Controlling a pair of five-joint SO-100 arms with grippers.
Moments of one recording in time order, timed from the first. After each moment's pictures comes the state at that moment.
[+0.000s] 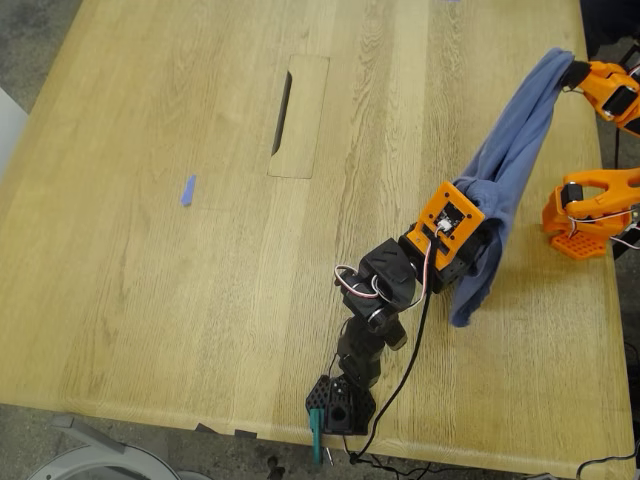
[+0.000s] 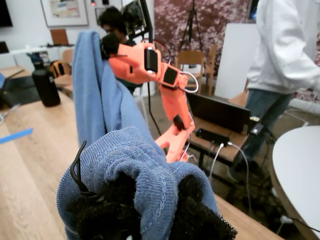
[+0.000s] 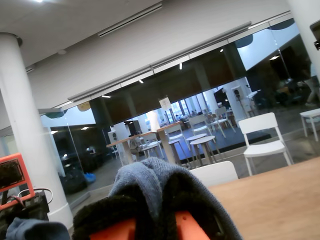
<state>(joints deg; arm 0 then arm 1) 51.3 88.5 -17.0 104.9 -87.6 -3.3 157.7 86.4 32.1 -70.3</state>
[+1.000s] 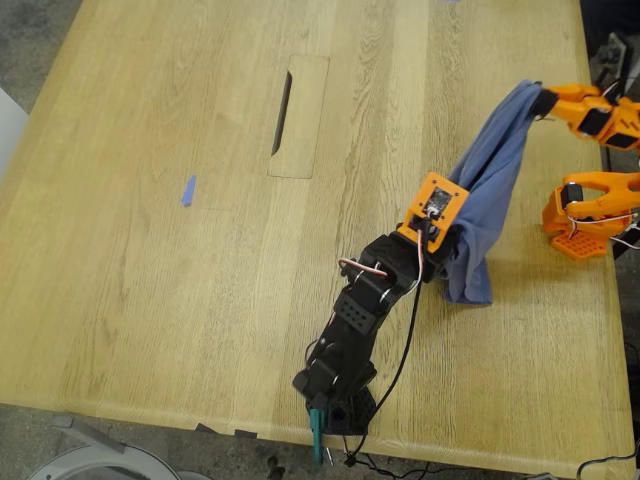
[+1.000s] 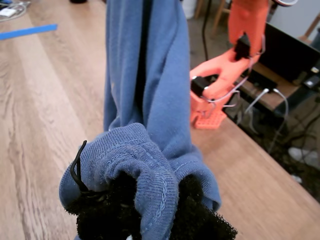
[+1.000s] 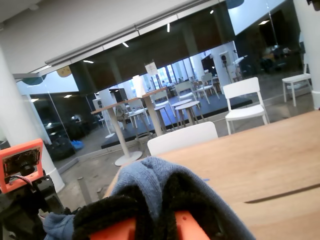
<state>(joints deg) 38.0 139.6 87.5 70.6 -91.5 -4.6 169.0 109.7 31.6 -72.2</state>
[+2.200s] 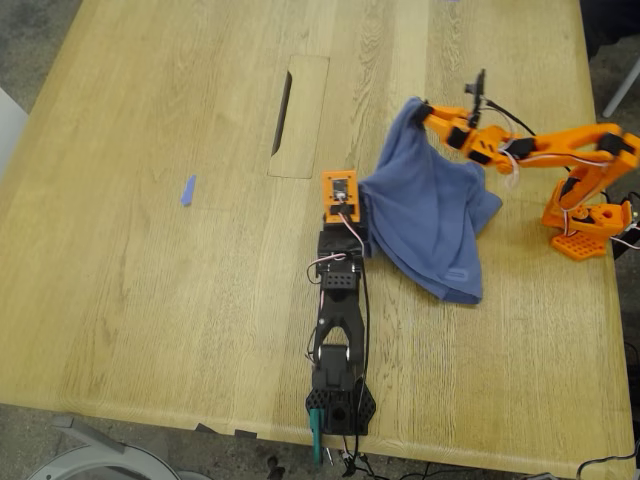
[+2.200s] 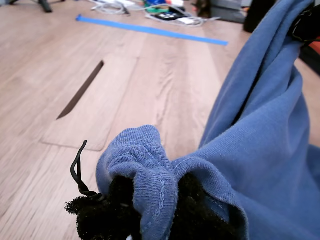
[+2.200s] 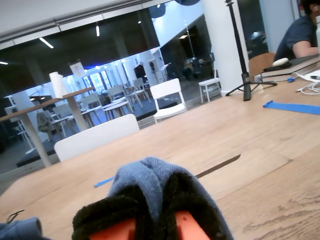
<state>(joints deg) -0.4 118.6 138.8 -11.3 -91.6 16.3 100.5 130.7 -54.8 -72.5</state>
